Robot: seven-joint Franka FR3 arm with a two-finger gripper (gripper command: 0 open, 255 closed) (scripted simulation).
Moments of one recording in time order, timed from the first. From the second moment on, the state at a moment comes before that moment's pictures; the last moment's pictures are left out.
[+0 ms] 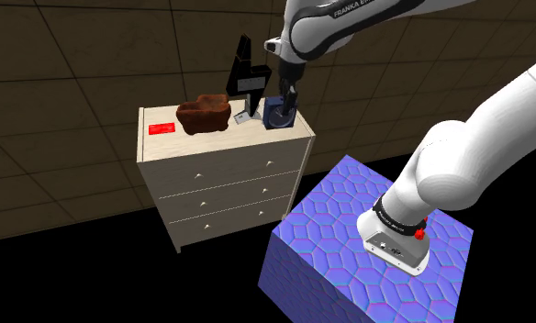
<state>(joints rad) 0.16 -0.23 -0.17 -2.43 -0.04 2.22 -0.85</state>
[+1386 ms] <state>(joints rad) 0.16 -0.33 -0.16 -2.23 -0.05 1.92 -0.84</state>
